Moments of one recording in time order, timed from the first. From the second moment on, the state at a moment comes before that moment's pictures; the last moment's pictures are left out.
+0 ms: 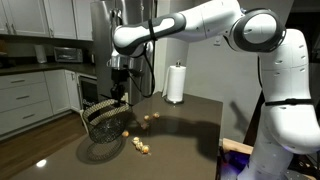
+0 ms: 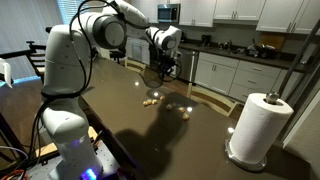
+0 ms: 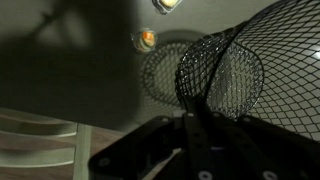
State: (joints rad) arm 0.03 0.33 0.10 -1.62 0.21 1.94 -0.34
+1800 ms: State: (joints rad) arm -0.16 0.15 -0.11 -1.83 0.43 2.05 -0.16
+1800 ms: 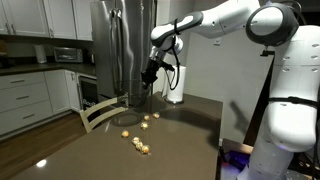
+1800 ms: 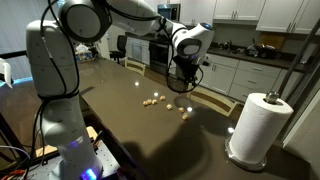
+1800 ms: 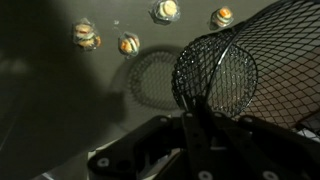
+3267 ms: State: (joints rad) arm -0.20 -0.12 -0.25 -2.27 0.43 2.21 0.00
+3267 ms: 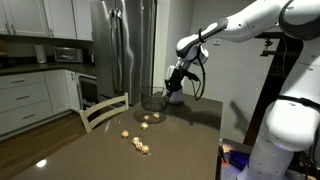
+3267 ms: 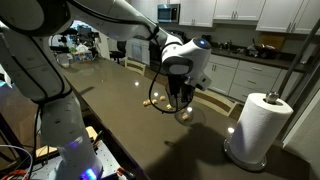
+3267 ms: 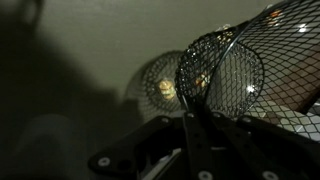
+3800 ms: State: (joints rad) arm -0.21 -0.25 -0.24 -2.35 0.23 2.15 0.23
